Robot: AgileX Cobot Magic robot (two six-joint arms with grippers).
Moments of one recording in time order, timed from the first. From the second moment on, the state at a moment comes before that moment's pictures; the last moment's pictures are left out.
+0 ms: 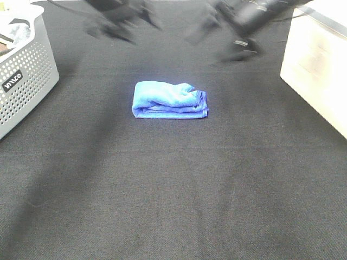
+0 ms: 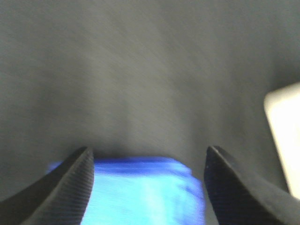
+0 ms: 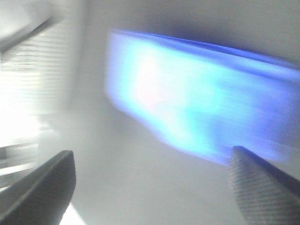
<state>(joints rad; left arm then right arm) -0.28 2.42 -2.35 -0.37 0.86 -0.32 0.16 2.35 -2.07 1.01 1.20 -0.27</state>
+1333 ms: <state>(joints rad) -0.22 2.41 -2.35 -0.36 1.01 -0.32 0.15 2.52 -2.07 0.89 1.13 -0.35</state>
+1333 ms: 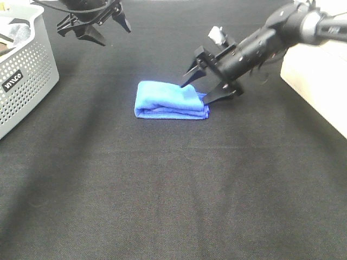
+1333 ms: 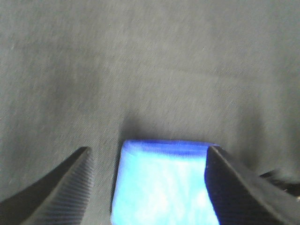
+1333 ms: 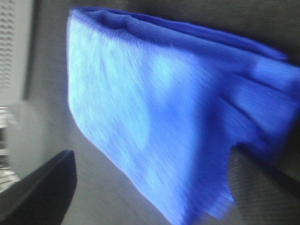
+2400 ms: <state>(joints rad) -0.22 2.00 -2.16 -0.12 1.21 -0.12 0.15 1.92 -1.94 0.44 1.22 -0.09</state>
